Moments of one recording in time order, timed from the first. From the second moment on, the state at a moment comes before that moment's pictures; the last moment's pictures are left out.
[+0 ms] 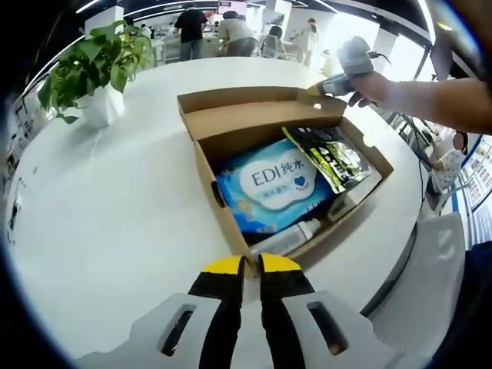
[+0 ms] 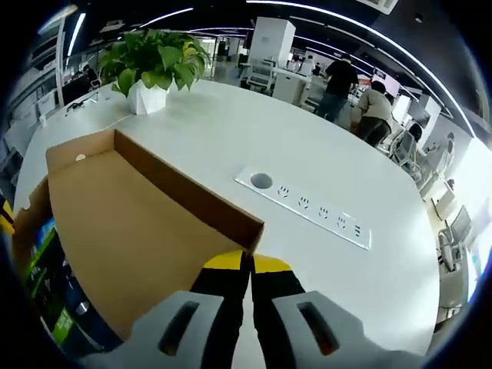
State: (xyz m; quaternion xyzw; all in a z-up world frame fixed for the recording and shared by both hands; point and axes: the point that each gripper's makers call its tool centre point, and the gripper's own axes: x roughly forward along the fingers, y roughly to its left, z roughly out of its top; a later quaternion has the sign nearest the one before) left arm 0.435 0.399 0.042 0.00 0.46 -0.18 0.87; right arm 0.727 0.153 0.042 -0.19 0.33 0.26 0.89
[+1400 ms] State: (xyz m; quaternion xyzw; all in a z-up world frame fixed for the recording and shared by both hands) left arm 0.435 0.400 0.041 0.00 0.46 -0.16 0.87; right arm 0.730 0.152 0.042 -0.16 0.36 0.26 0.88
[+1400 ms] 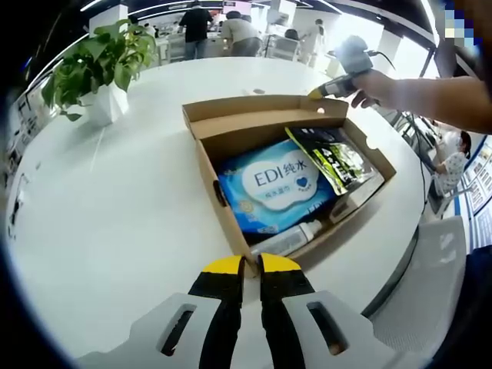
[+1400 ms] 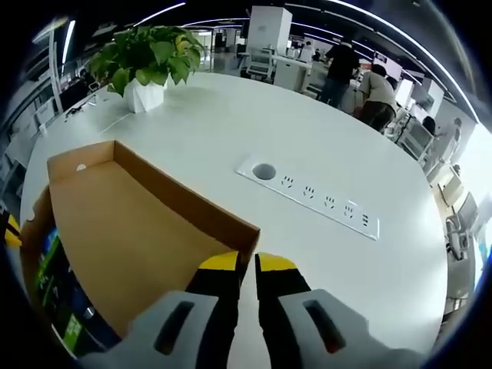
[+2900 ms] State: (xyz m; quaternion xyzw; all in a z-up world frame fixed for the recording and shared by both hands) left arm 0.425 0.404 0.059 0.02 0.45 -0.16 0.88; right arm 0.606 0.171 0.122 -0.13 0.27 0.32 0.90
